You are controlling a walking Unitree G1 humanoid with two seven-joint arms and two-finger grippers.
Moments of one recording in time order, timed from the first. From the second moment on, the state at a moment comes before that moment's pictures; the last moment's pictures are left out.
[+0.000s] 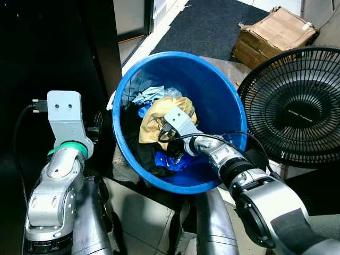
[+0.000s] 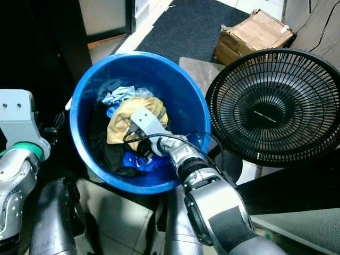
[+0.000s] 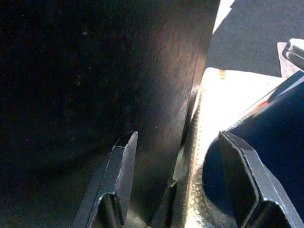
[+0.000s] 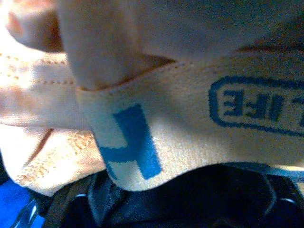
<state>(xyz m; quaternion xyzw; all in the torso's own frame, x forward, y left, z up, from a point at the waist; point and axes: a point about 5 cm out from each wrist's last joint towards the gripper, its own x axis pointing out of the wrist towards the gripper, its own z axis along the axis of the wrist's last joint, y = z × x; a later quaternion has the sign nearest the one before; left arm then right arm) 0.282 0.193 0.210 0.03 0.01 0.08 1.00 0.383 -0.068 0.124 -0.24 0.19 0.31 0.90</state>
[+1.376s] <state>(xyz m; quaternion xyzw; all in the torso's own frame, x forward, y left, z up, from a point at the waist) 0.295 0.190 0.210 0.03 0.01 0.07 1.00 0.415 -0.085 0.219 -0.12 0.00 0.22 0.97</state>
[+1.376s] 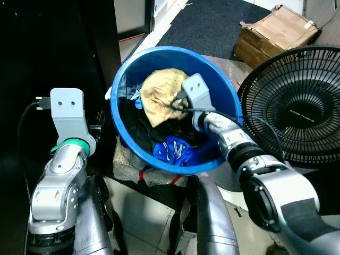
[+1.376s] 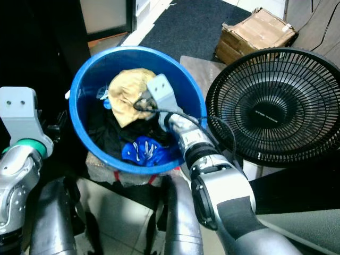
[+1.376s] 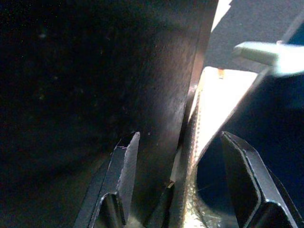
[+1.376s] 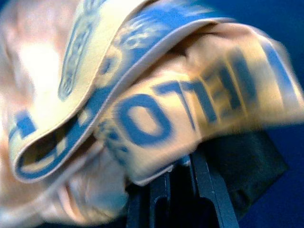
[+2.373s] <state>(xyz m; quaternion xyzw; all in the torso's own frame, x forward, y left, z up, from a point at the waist) 0.303 0.185 0.214 0.02 -0.01 0.05 1.00 0.400 -0.077 0.311 -0.09 -0.30 0.21 0.93</state>
